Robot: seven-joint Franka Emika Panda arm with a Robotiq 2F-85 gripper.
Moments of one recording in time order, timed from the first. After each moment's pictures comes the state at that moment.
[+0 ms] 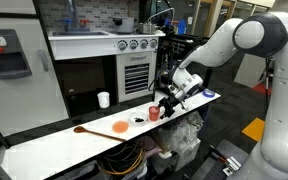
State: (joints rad) arm -0.05 0.30 -0.17 -2.35 1.32 2.37 -2.47
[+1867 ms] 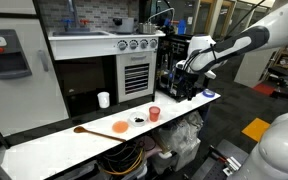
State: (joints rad) arm -0.09 -0.34 -0.12 -2.55 -0.16 2.29 -1.09
